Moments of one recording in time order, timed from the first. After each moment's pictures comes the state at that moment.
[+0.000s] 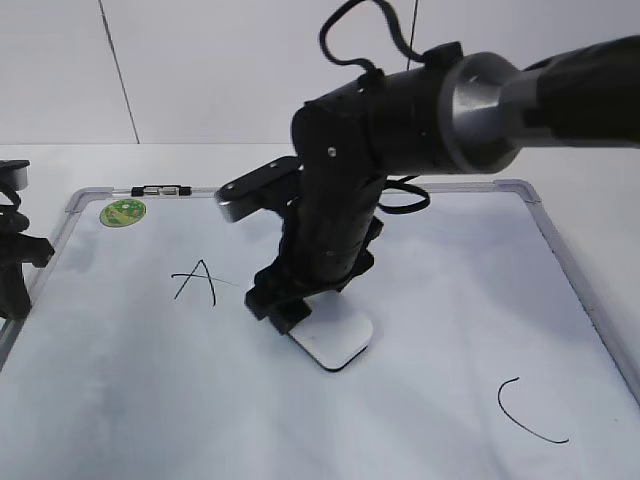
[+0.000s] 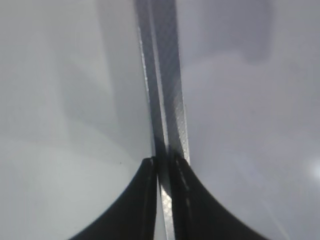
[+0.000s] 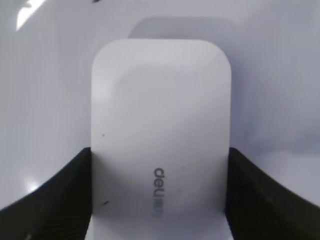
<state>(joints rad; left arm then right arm) -0.01 1.88 -1.14 -0.16 0.86 0.17 0.71 2.08 -1.52 -0.04 0.87 -0.03</state>
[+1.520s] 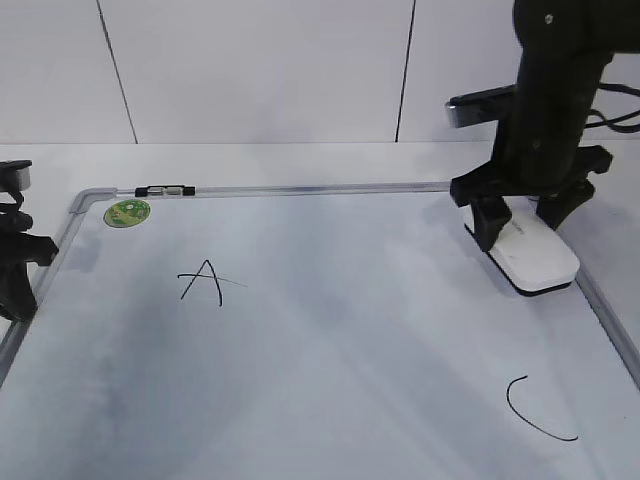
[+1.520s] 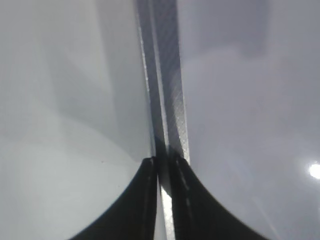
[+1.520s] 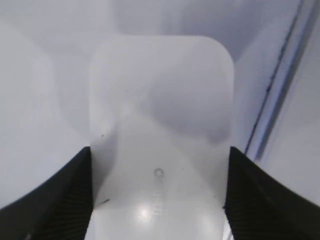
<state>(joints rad) -0.01 1.88 -1.14 -0.18 0.87 0.17 0.26 1.98 -1.59 -0.12 1.21 0.08</state>
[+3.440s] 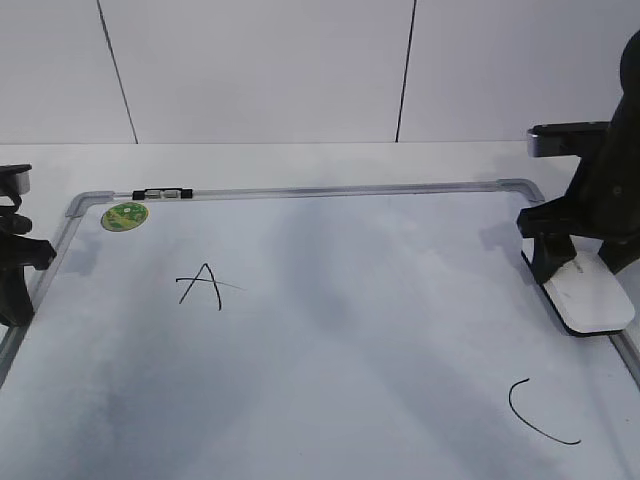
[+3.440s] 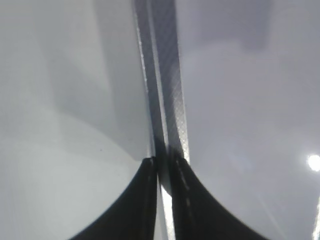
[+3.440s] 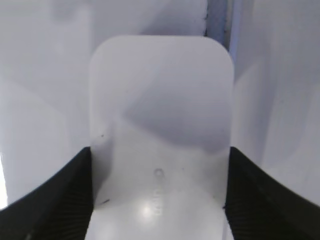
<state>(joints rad) -0.01 1.88 -1.14 -0.18 0.90 0.17 0.10 1.85 -1.28 -0.05 0.97 0.07</state>
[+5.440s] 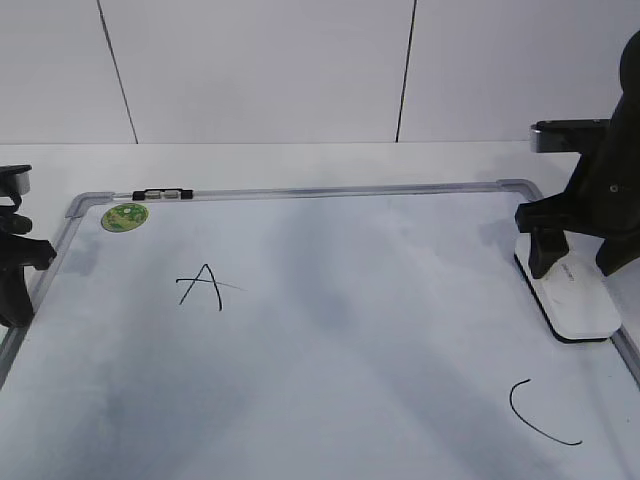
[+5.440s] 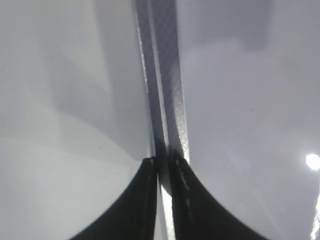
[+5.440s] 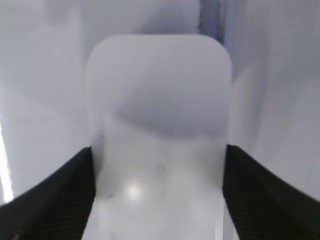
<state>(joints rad) -0.01 1.88 -1.14 -0.19 0.90 0.17 0.10 1.85 -1.28 -0.06 0.95 0.12</state>
